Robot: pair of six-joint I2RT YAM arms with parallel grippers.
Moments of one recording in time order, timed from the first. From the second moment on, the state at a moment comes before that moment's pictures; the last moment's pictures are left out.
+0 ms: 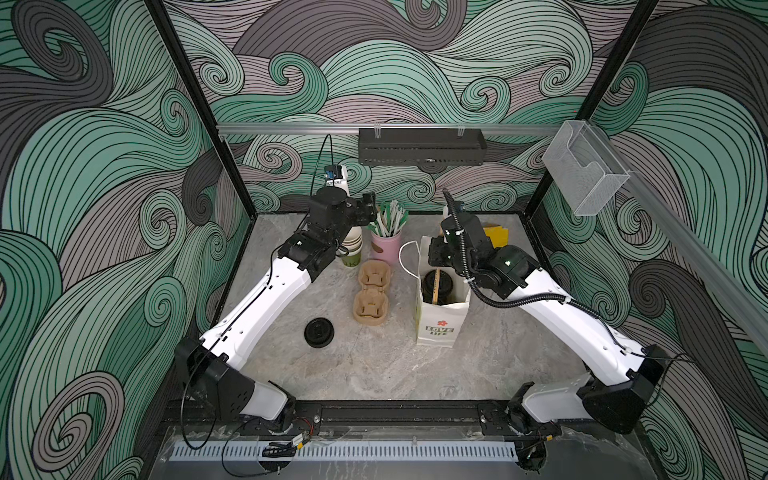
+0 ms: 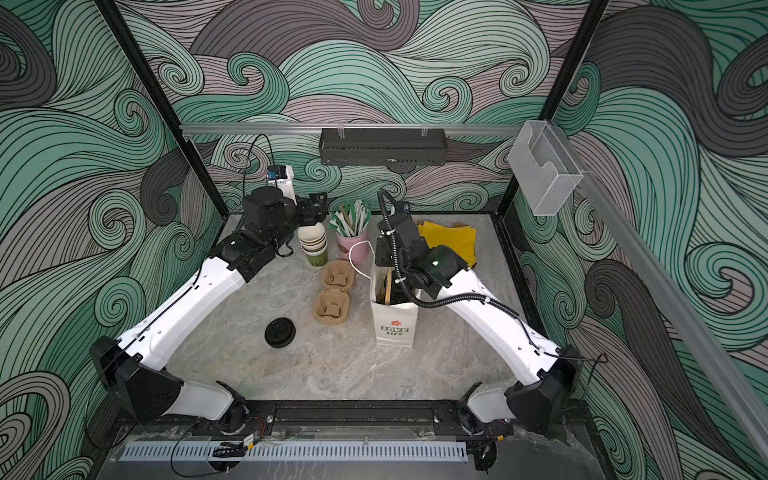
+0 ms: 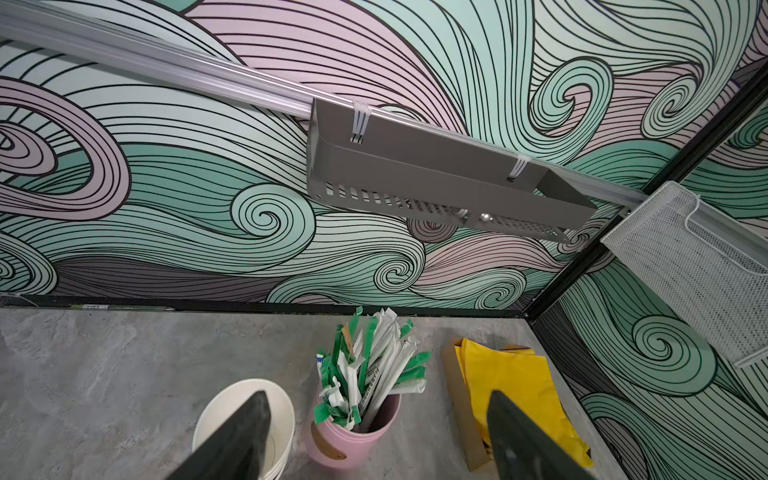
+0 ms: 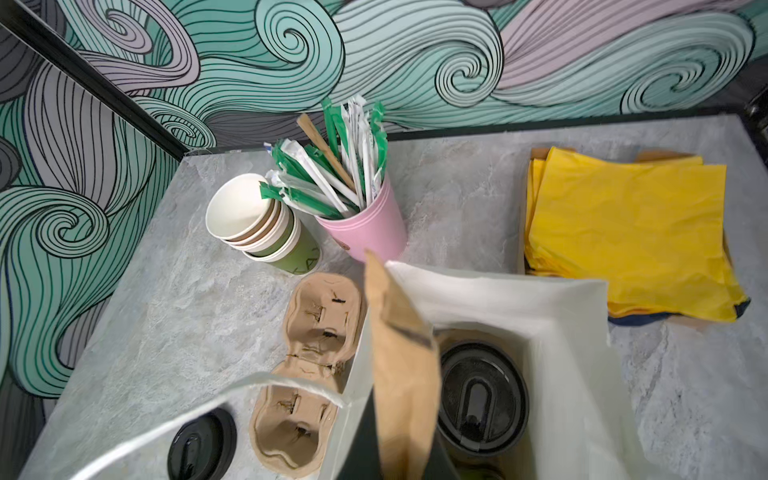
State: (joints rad) left arm -0.51 1.43 1.48 -0.26 -0.25 -0.36; right arm 0.72 1.40 1.50 -0.80 0.33 0.55
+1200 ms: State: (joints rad) left arm -0.39 2.18 2.41 -0.98 0.02 -0.20; right arm 0.49 1.51 1.88 -1.08 0.13 0.41
